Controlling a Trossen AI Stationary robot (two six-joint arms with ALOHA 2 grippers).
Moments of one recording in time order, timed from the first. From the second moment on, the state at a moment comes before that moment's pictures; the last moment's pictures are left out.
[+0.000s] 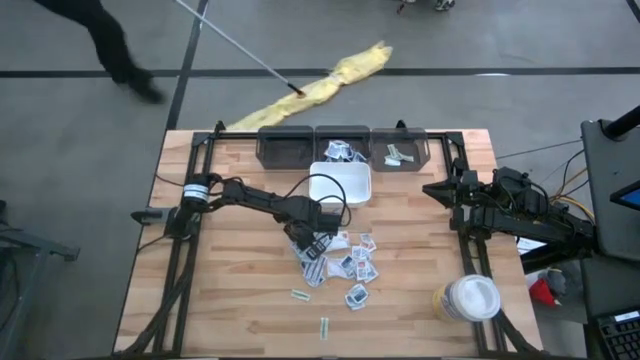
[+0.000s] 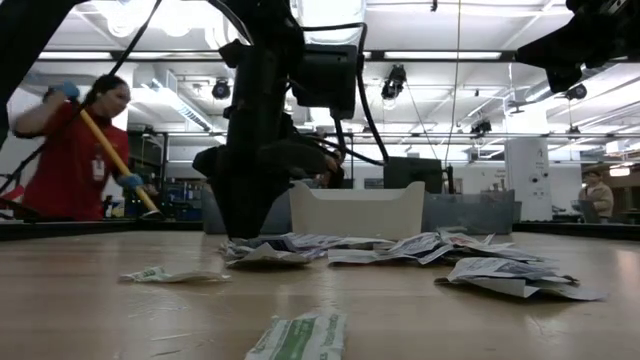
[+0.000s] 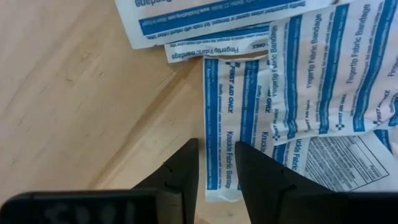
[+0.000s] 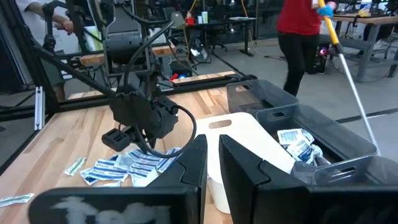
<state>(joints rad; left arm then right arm) -0.04 2.07 1.47 -0.99 0.04 -0.78 -0.29 0.08 0.40 -0.43 -0.10 0.10</state>
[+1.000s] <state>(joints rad) -0.04 2.03 1.52 -1.04 -0.05 -0.78 -0.29 0.08 0.40 -0.43 -0.10 0.10</state>
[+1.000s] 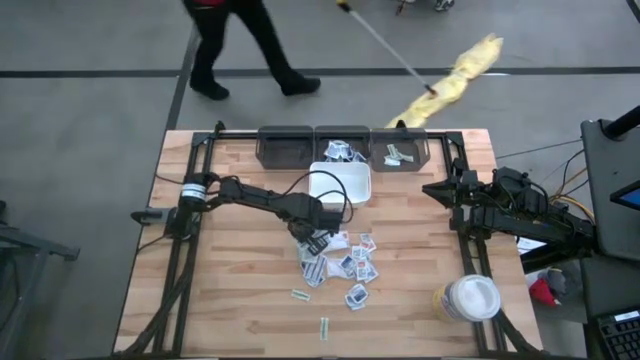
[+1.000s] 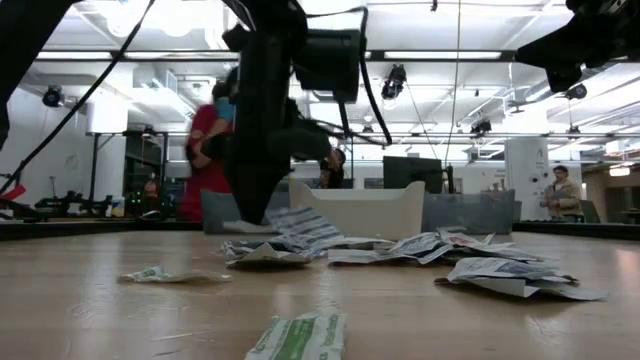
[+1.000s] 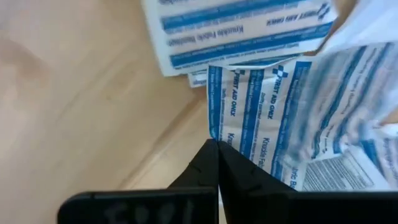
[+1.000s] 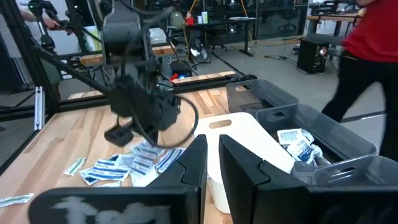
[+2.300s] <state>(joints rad) -0.01 1.77 1.53 -0.63 -0.45 -0.27 -0.29 0.09 0.40 -0.43 -0.10 0.10</state>
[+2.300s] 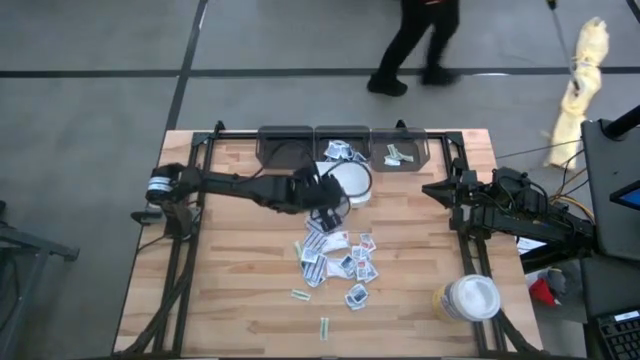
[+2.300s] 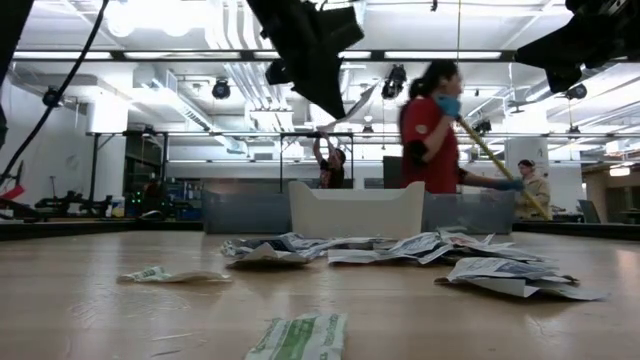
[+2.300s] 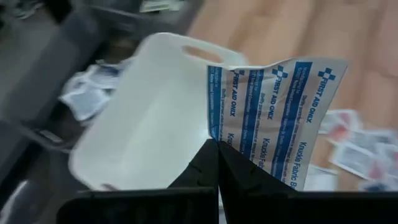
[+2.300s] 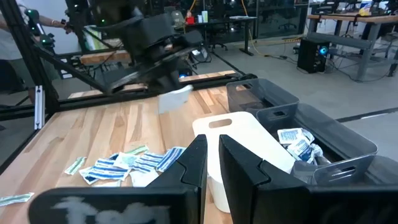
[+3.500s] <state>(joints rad) 0.73 1.75 1.38 -0.64 -0.20 0.57 -0.29 0.09 0.40 -0.43 -0.10 0.10</state>
